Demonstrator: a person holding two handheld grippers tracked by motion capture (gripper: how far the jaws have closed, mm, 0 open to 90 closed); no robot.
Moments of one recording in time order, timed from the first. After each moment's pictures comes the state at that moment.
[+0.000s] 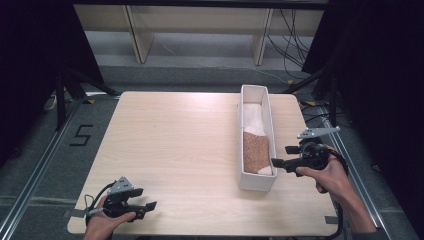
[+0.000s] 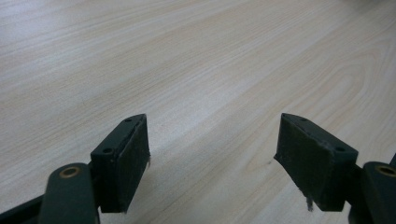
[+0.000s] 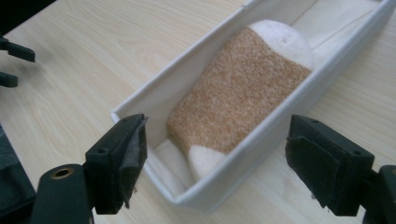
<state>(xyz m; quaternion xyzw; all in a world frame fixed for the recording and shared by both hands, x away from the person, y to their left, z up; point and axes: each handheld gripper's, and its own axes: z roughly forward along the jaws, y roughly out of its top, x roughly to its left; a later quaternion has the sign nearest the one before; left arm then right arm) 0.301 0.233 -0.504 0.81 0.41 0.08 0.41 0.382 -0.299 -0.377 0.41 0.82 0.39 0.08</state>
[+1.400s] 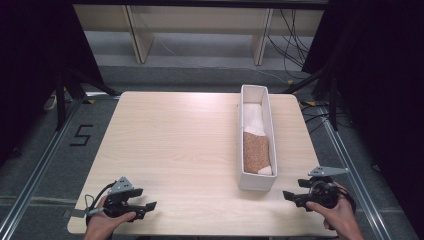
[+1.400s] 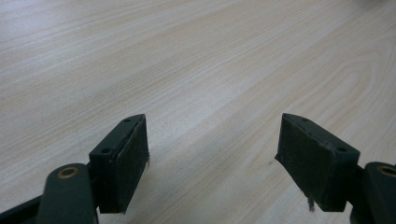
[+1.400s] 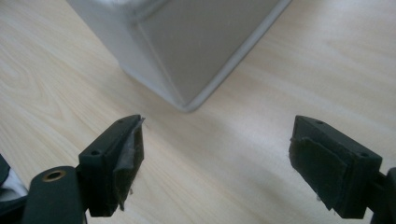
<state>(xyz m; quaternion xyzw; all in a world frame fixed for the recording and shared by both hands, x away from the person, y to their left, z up) 0.302 0.234 -0.506 0.81 0.41 0.09 0.40 0.323 -0.340 -0.459 0.46 0.81 0.36 0.06</state>
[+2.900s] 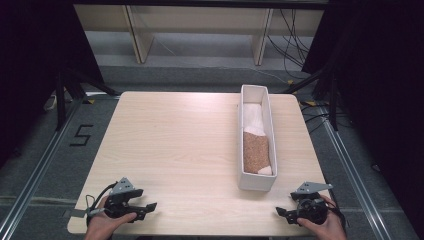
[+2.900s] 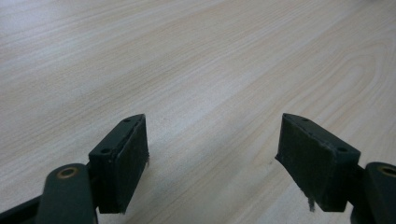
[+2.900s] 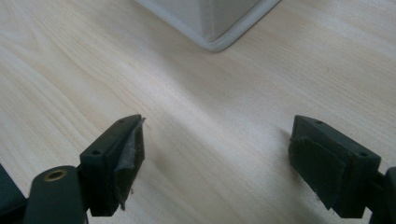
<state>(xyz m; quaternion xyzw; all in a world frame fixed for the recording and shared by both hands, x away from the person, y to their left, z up) 0.301 0.230 -0.509 0.81 0.42 0.09 0.40 0.302 -0.322 -0.500 0.42 0.85 0.31 0.08</state>
